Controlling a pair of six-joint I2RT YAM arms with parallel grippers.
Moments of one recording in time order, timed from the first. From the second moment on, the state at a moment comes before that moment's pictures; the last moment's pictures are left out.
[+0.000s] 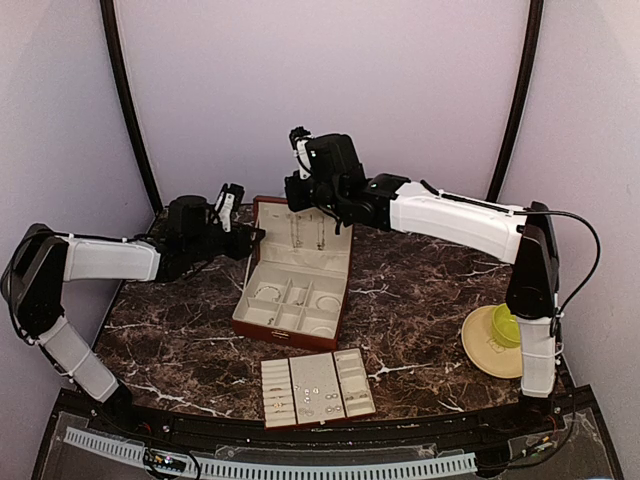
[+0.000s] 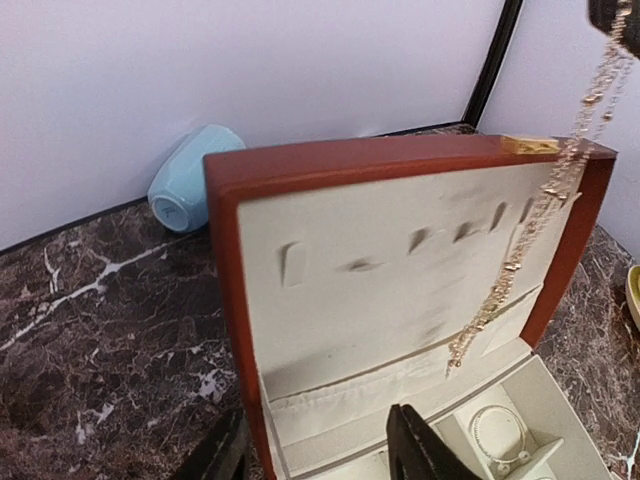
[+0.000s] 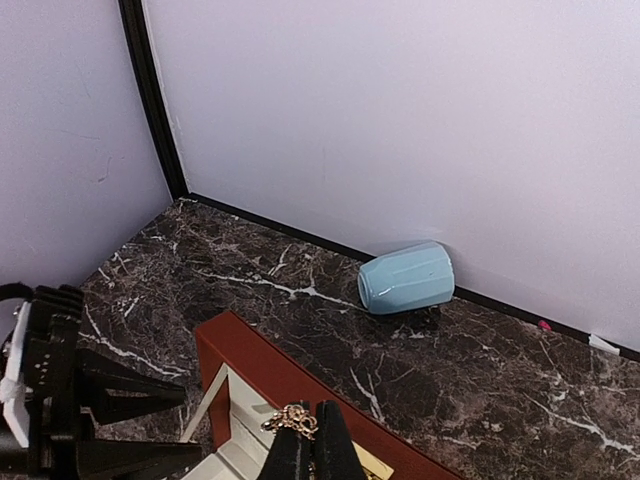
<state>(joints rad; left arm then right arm) -0.46 1.58 0.87 0.34 0.18 -0.10 0.94 2.06 1.94 -0.19 0.37 0.16</state>
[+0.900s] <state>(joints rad) -0.49 1.59 0.81 0.44 0.22 -0.08 0.94 2.06 1.90 -0.16 0.48 0.14</state>
